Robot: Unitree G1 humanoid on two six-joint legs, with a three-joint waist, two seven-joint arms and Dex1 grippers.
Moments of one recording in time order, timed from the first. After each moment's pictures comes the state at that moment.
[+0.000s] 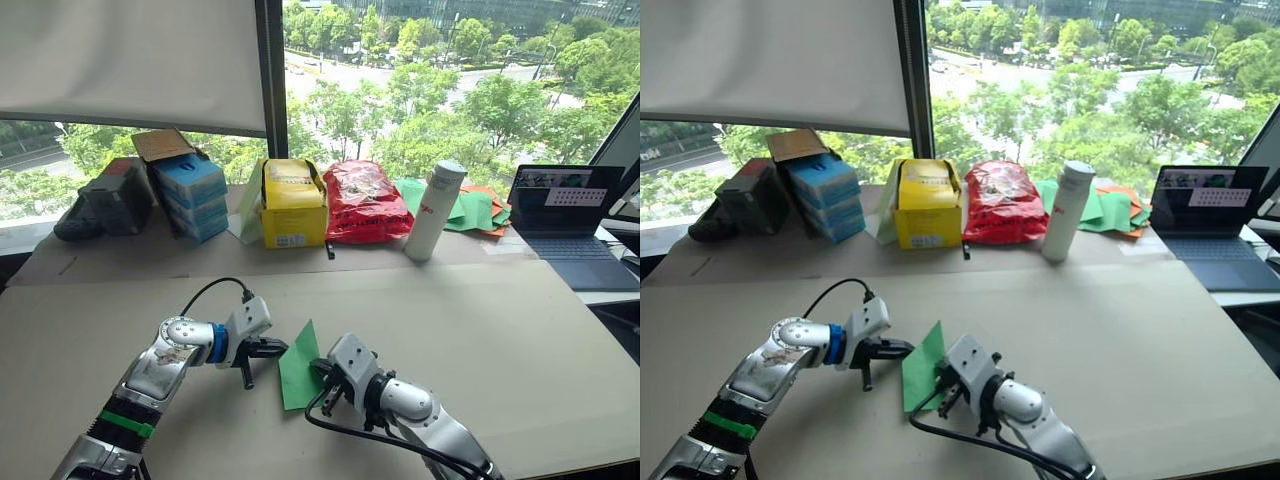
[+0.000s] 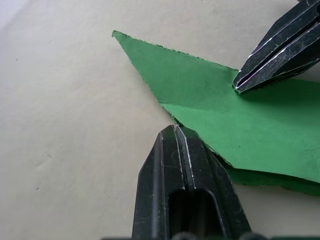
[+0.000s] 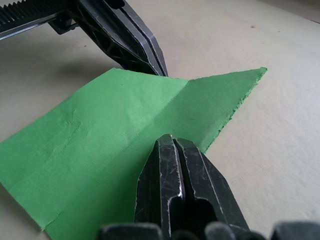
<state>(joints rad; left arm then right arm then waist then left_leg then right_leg) -0.38 0.64 -0.19 -0.01 -0.16 0.49 -1.08 -0.12 -0.27 0.46 -0.32 0.00 0.50 0.45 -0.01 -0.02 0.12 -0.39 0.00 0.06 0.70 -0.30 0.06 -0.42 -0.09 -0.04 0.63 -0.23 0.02</state>
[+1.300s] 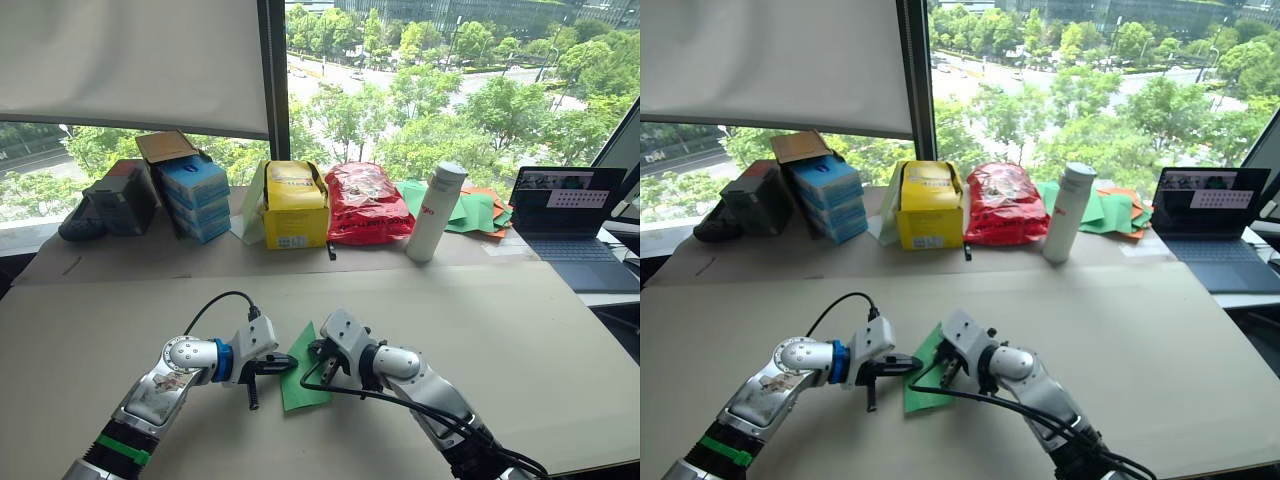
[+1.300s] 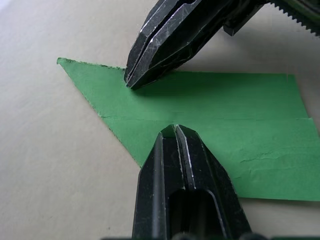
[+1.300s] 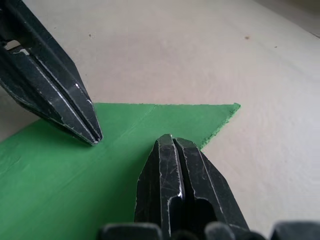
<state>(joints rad) -0.27 0.63 -0.24 -0.06 -0.17 0.33 -1.04 -0.38 -0.25 0.43 -0.09 -0.01 0.56 0.54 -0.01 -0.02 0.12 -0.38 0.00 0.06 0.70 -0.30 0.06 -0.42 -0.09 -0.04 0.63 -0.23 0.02</state>
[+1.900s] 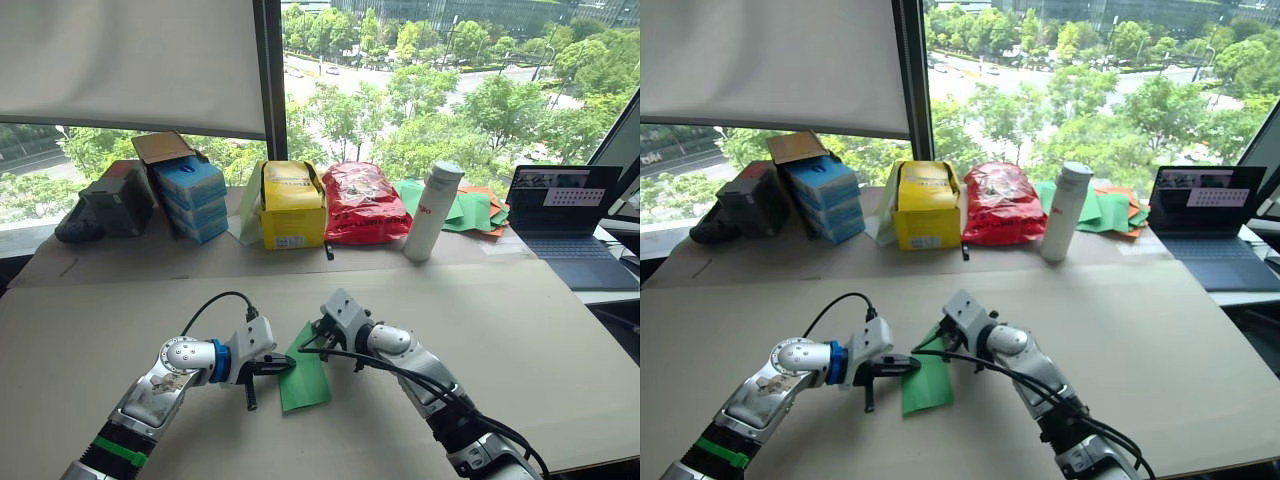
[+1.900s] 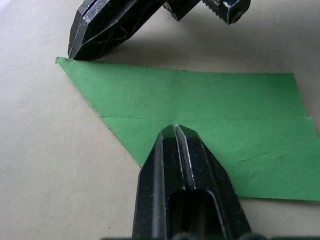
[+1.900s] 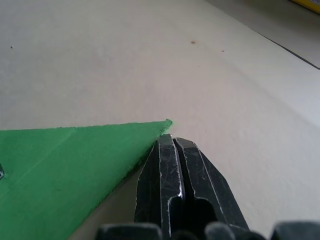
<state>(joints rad) -0.26 0.63 -0.23 -0.07 -0.17 0.33 -1.03 -0.49 -0.20 0.38 0.09 -0.02 0.49 0.51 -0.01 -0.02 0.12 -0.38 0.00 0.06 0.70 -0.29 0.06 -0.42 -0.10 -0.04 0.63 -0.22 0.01</state>
